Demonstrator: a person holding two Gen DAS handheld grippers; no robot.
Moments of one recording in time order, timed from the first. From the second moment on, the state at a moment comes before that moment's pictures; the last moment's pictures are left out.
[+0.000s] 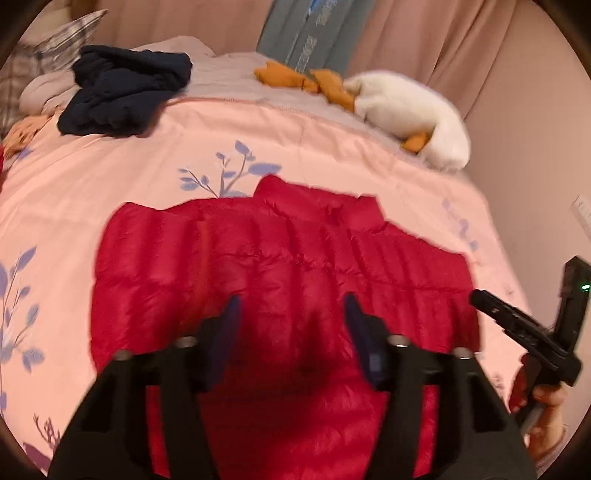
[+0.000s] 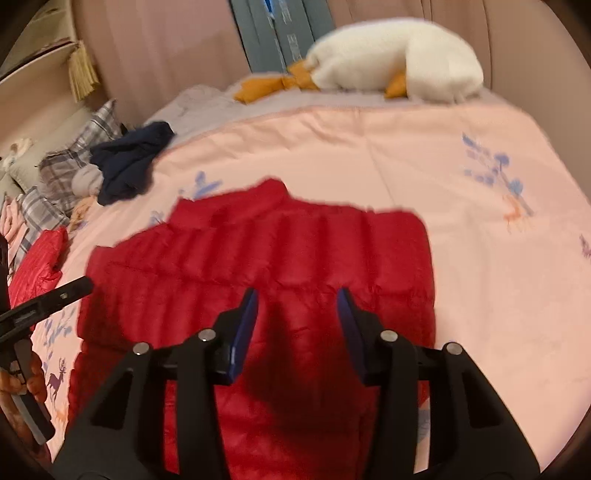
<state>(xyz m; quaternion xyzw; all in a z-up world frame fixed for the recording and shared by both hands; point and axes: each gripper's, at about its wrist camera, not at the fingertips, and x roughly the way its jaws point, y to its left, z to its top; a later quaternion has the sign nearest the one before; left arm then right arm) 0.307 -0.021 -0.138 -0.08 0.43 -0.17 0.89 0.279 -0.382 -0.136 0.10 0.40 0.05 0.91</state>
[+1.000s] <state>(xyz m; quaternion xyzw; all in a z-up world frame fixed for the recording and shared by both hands) 0.177 0.018 -0.123 -0.02 0.42 -0.12 0.90 0.134 -0.402 -0.114 0.15 0.39 0.09 0.90</state>
